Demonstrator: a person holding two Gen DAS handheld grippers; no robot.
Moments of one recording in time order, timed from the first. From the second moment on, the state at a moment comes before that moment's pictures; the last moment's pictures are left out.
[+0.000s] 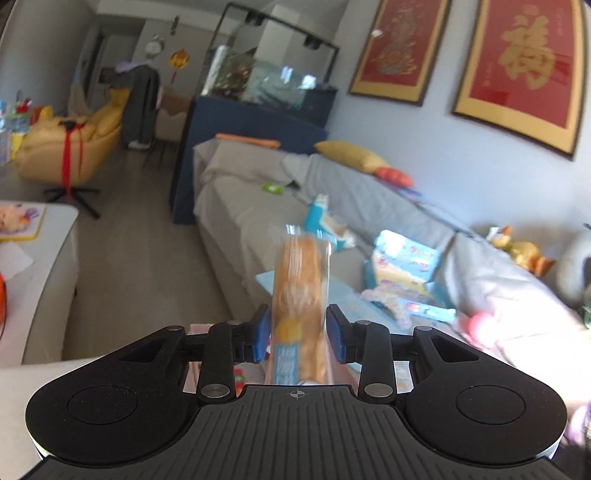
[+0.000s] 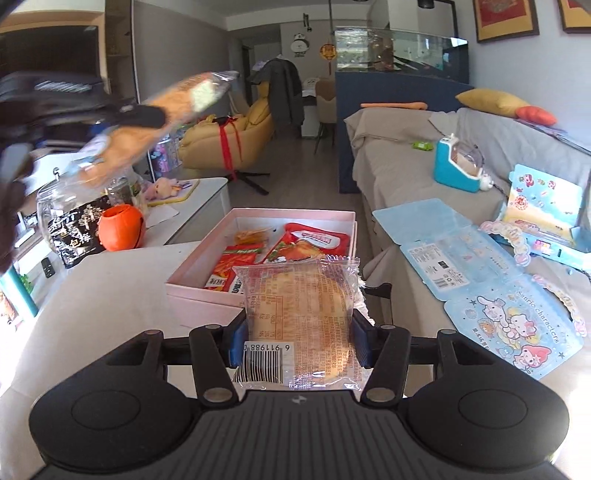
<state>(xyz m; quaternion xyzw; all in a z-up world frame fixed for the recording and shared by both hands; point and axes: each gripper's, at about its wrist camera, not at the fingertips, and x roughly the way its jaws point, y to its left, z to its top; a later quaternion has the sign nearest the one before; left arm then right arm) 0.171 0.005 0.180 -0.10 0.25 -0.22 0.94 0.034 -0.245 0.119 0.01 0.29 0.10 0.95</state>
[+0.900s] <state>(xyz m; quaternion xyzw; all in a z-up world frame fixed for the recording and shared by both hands) -0.003 0.036 0.036 0.01 0.33 -0.14 0.93 0.061 -0.194 0.107 0.00 0.31 0.13 0.94</state>
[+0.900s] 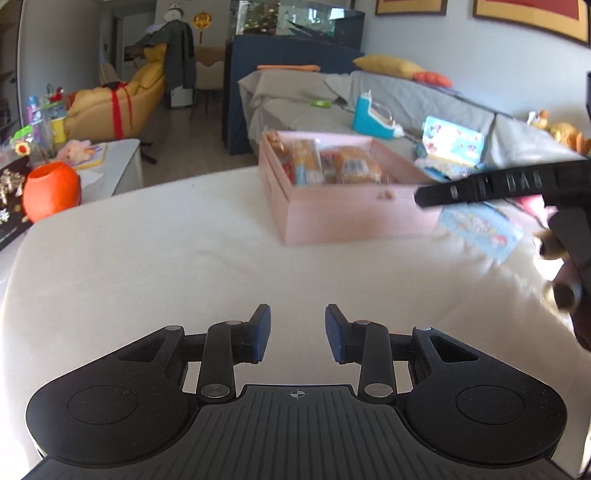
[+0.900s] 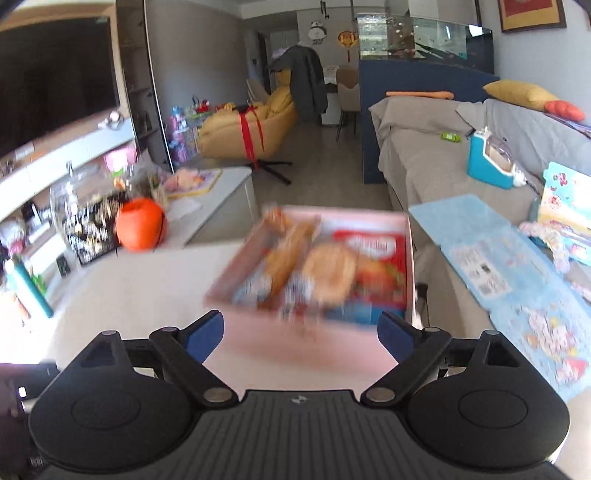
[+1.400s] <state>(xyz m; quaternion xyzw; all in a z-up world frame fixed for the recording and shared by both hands) -0.011 -0.001 0.004 0.01 0.32 -0.09 0.94 0.003 -0.197 0.014 -0.01 0.37 0.05 0.93</state>
